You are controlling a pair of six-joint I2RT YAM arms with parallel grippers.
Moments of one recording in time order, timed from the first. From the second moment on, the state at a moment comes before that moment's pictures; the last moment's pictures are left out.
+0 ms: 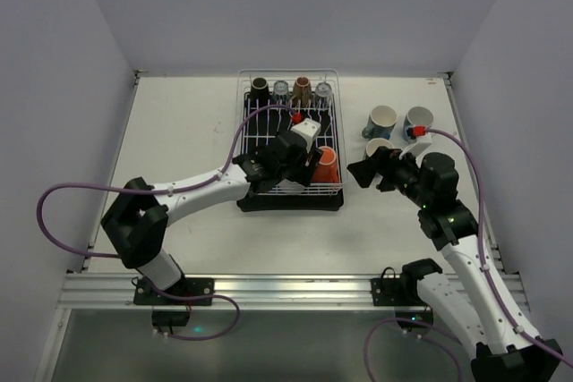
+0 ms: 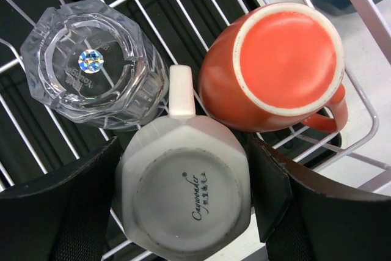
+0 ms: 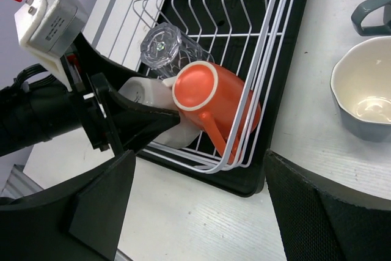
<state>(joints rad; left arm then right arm) -0.89 1.62 1.16 -0.21 -0.27 -0.25 0.26 0.69 0.68 -0.30 -0.28 0.48</state>
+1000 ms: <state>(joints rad) -0.81 1.19 1.12 -0.22 -0.20 -0.36 0.54 0.87 0.53 0.35 -0.40 0.89</state>
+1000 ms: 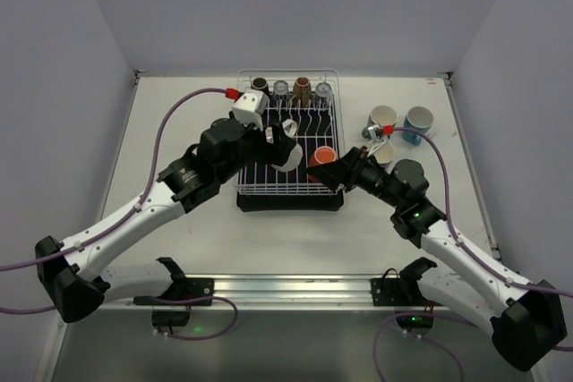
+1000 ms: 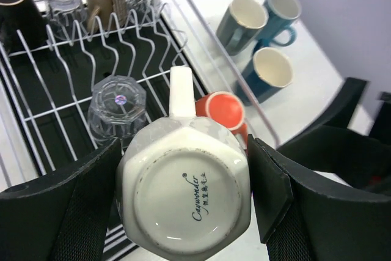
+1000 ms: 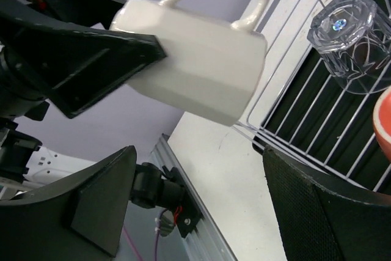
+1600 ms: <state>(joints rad) -0.80 1.01 0.88 0.10 0.04 -0.68 0.65 0.98 0.55 0.61 -0.50 0.95</state>
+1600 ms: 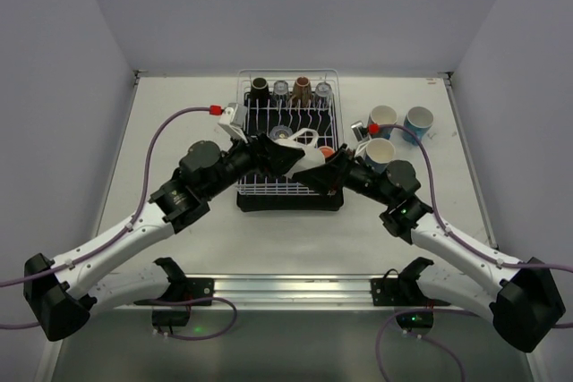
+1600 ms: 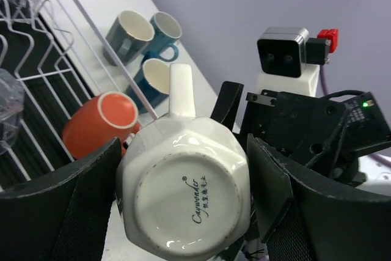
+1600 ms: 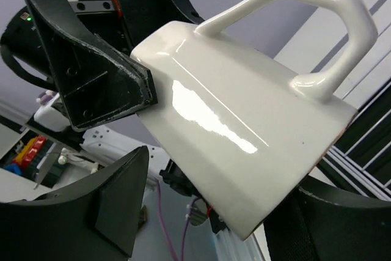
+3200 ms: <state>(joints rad) -0.80 0.66 0.76 -0.36 -0.13 -0.22 0.00 1.18 1.08 -0.67 0.17 0.37</state>
